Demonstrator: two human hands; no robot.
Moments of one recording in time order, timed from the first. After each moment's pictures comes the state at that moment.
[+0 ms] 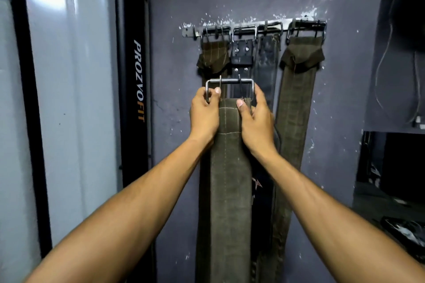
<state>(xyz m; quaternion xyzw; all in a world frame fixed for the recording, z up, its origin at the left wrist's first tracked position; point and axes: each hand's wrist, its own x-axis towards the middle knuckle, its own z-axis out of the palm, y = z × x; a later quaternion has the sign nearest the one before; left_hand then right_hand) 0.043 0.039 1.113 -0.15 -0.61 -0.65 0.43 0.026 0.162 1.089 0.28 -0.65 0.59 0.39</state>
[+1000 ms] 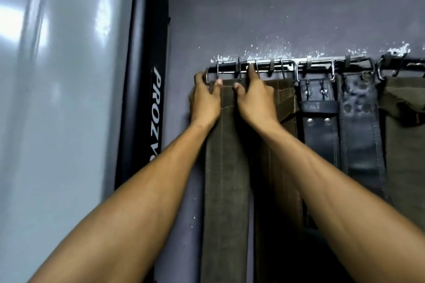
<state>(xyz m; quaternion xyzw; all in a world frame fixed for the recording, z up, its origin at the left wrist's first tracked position) -0.189 -0.145 1.275 -0.19 -0.64 -0.53 0.52 -0.168 -0.026 1.277 0.19 -0.72 0.38 0.54</state>
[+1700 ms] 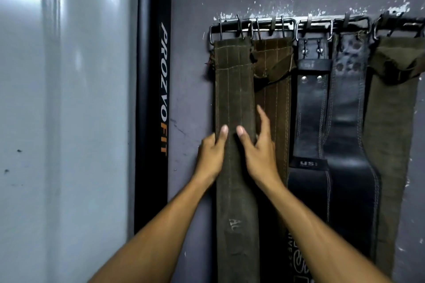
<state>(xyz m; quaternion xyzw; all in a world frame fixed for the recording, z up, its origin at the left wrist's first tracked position) -0.164 -0.134 1.055 -0.24 -0.63 -0.69 0.27 -0.151 -0.007 1.061 0.28 -0.65 0.57 0.40</state>
